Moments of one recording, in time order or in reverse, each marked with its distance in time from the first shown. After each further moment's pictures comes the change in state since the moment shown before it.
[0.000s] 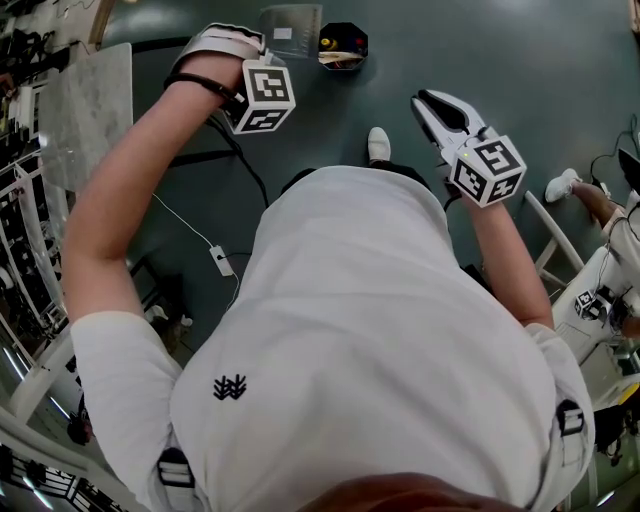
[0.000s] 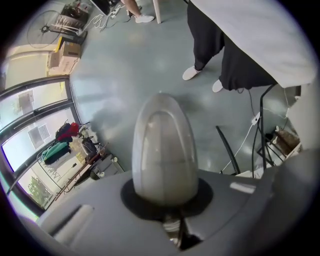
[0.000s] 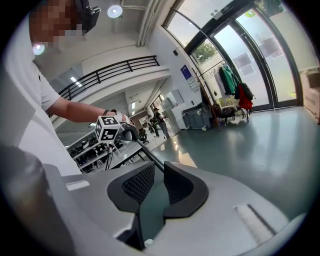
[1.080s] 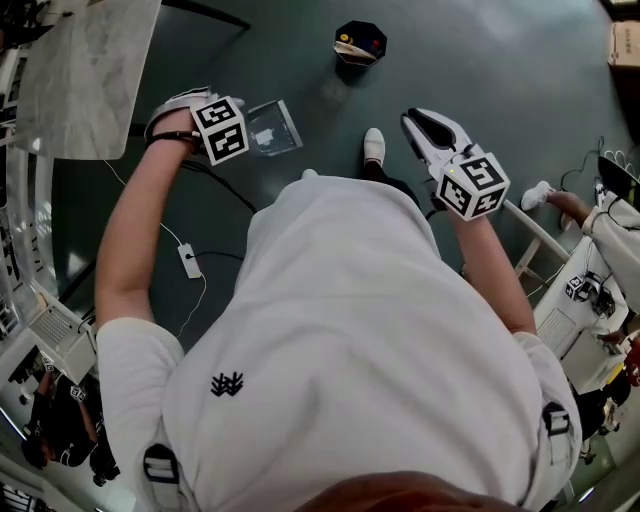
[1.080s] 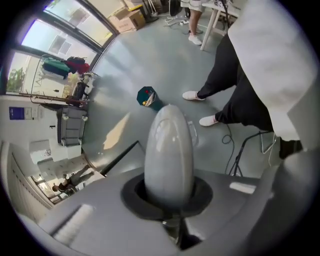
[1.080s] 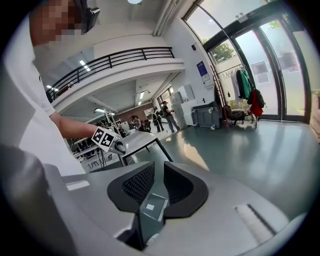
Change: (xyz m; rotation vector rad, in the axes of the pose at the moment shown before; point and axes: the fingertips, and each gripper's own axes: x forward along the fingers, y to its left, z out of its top) left arm 0.022 -0.338 -0.045 -0.693 -0.234 -0.340; right arm 0.041 0.197 -0.058 -0.131 0.080 -0.001
